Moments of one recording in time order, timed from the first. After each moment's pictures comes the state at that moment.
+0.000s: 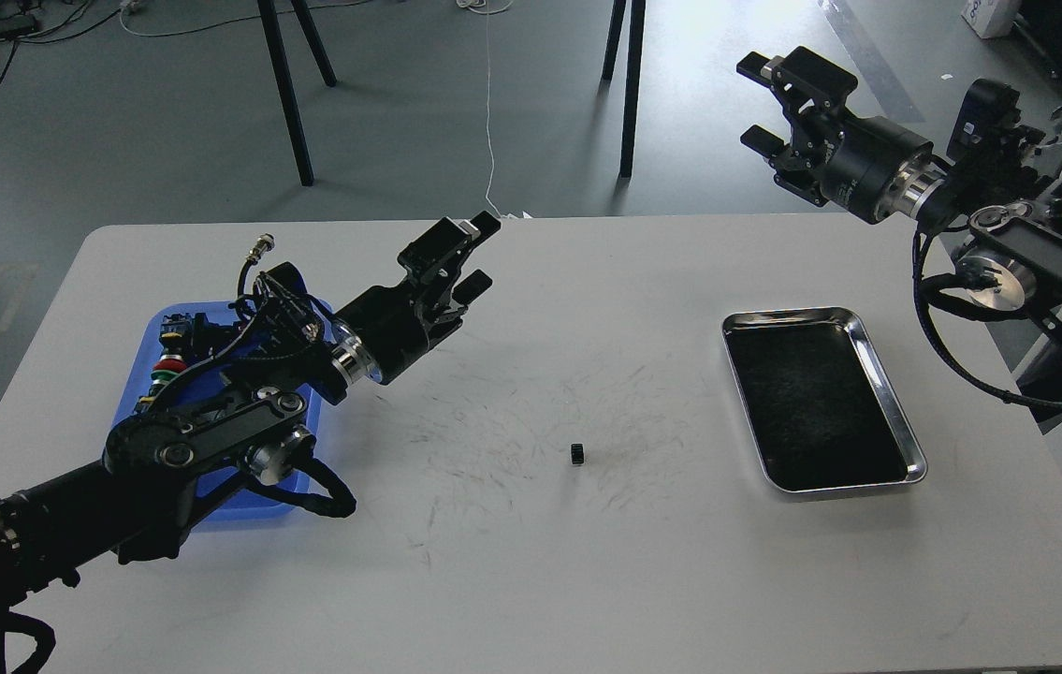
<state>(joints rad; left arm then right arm) -0.73 0.27 -0.36 -1.04 0.66 -0.03 -0.49 1.11 -0.49 0.17 0.72 -0.47 0.32 0.49</state>
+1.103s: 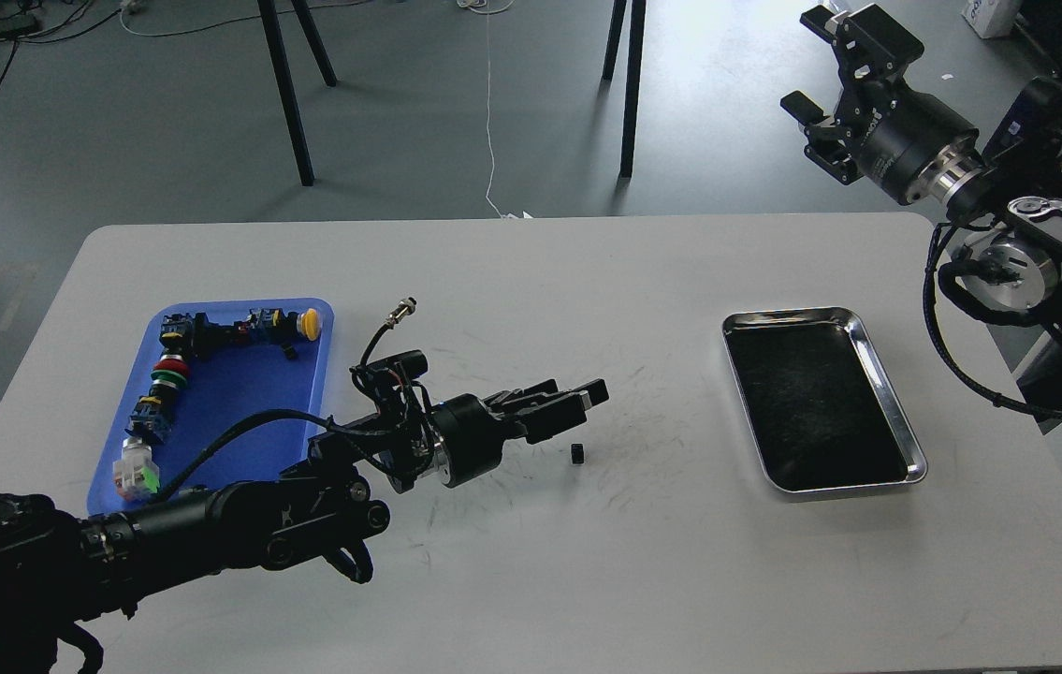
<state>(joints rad) -0.76 0.11 -0.05 -0.91 1.15 0.17 -0.49 1.06 -0.52 0.27 0.72 -0.33 0.31 0.49</state>
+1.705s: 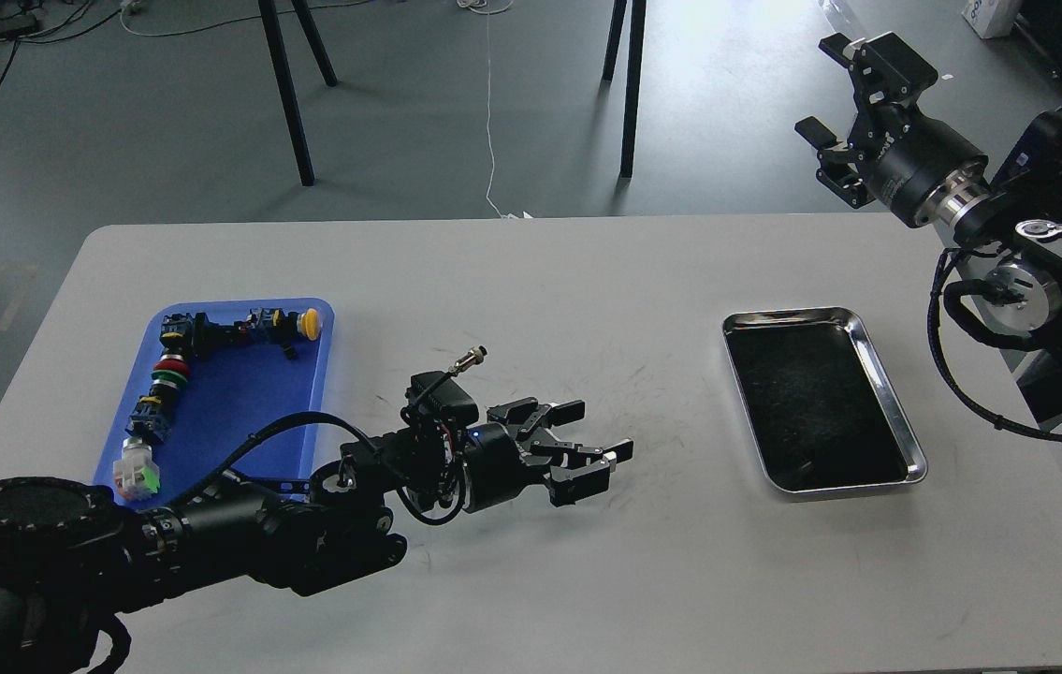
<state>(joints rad) -0.80 0.02 0.13 -0.77 1.43 0.38 -0.49 1.02 -0.52 0.27 0.72 -0.28 0.29 0.48</state>
